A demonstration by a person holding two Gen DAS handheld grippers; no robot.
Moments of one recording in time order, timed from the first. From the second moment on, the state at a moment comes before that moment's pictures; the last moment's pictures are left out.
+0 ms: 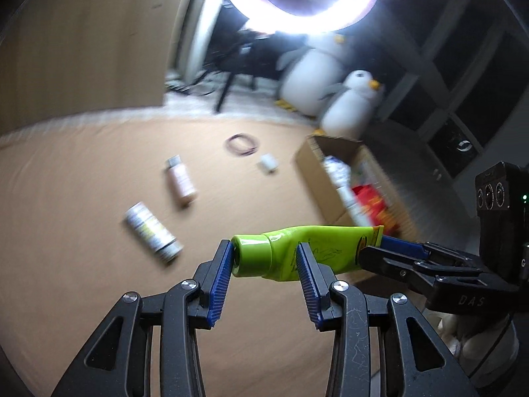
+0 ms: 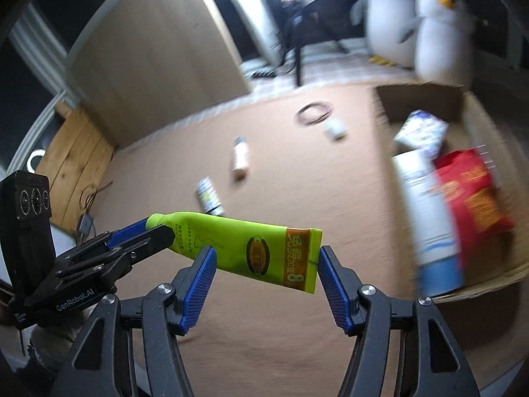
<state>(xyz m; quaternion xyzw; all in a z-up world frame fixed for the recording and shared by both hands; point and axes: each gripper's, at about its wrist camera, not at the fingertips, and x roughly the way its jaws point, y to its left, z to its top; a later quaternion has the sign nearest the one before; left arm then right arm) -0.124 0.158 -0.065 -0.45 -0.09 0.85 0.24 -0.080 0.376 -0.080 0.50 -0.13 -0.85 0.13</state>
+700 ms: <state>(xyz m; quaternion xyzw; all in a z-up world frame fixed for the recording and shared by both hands) -0.166 0.358 -0.059 -0.45 -0.04 0.83 0.32 -0.095 0.562 -0.067 0.47 -0.14 -0.87 0.04</state>
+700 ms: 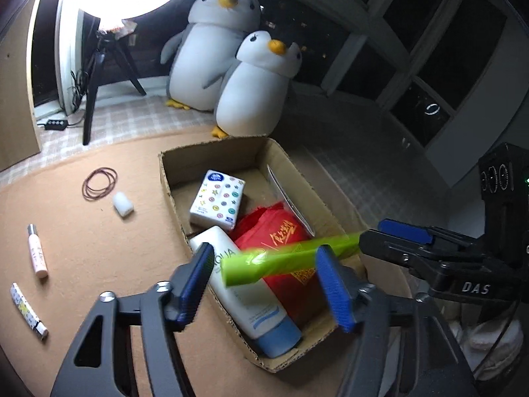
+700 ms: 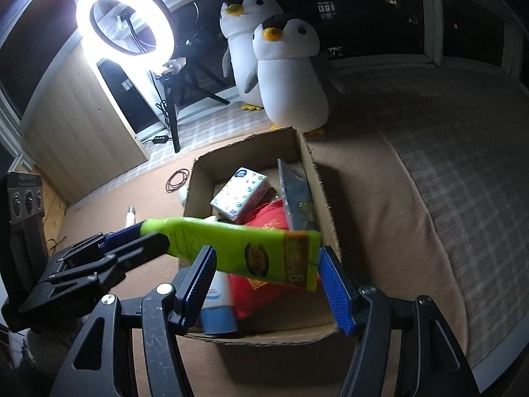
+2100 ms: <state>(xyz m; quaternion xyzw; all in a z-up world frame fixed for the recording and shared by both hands) -0.163 0.069 -0.142 -0.52 -0.14 0.84 0.07 -0.125 0.352 -0.096 0.48 -0.10 -0.85 0.19</state>
